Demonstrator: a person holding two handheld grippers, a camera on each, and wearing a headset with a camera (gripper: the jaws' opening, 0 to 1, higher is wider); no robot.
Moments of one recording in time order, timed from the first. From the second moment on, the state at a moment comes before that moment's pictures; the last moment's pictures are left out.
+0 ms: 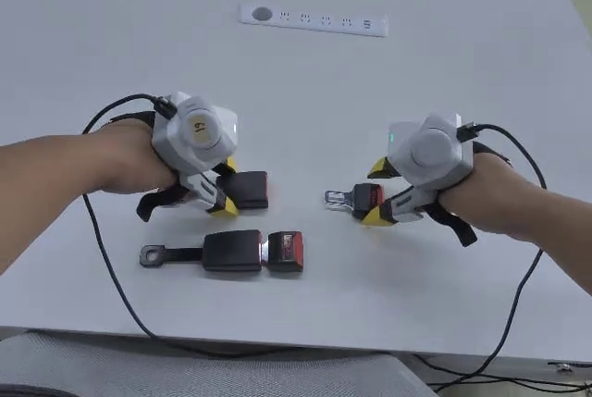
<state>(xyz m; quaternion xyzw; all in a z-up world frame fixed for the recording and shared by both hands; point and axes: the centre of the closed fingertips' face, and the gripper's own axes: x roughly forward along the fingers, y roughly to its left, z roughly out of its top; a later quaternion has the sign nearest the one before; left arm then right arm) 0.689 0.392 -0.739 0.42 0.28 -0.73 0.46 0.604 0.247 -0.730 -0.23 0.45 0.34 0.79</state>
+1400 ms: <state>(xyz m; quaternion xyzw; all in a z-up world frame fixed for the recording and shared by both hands) 0.675 0.539 -0.664 0.27 0.31 -0.62 0.67 0.536 0.293 -0.665 -0.10 0.37 0.19 0.91</state>
